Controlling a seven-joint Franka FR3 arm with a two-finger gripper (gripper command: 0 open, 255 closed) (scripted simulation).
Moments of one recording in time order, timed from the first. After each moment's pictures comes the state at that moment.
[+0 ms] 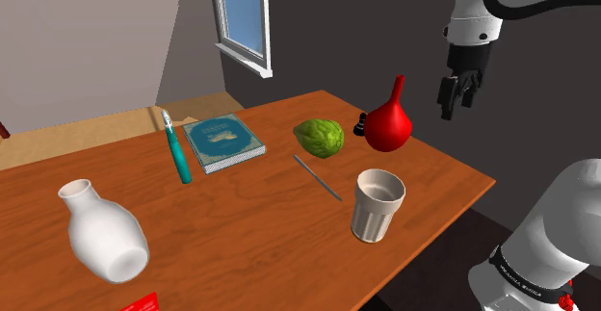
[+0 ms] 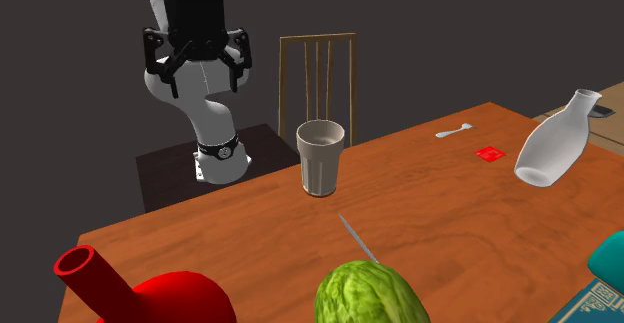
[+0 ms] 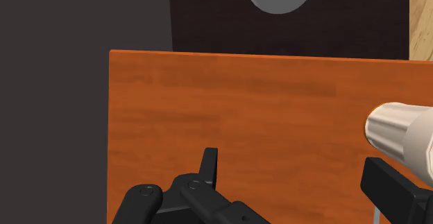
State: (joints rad) arm -0.02 -0.77 -0.04 -2.42 -0.11 1.49 0.06
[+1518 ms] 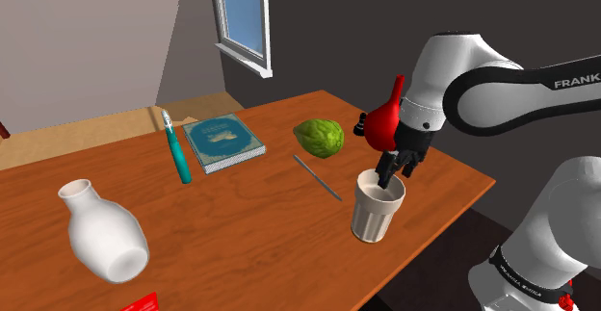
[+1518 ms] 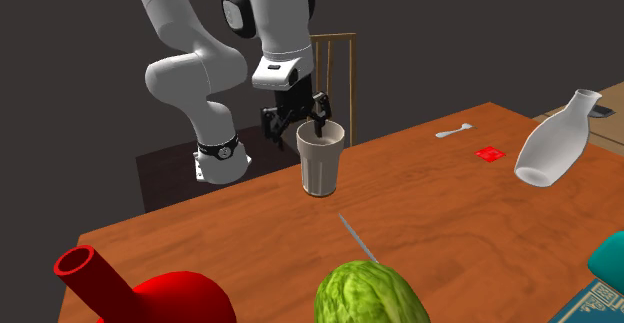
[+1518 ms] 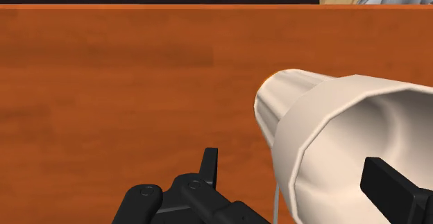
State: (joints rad) arm 0.10 -0.75 0.23 -2.82 0.27 2.11 0.28
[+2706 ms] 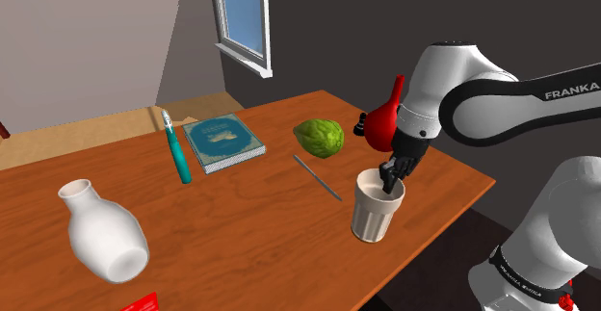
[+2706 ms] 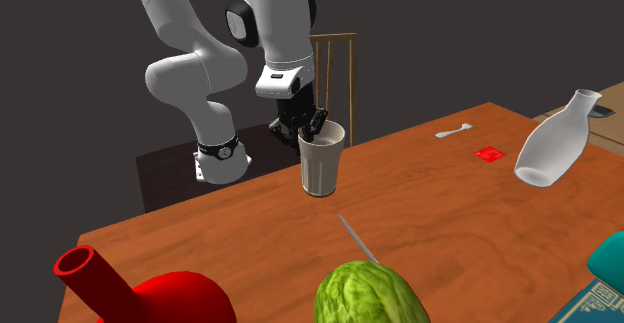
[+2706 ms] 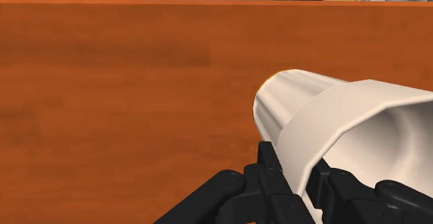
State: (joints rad) arm 0.11 -0.72 0.24 -2.85 0.29 2.17 0.28
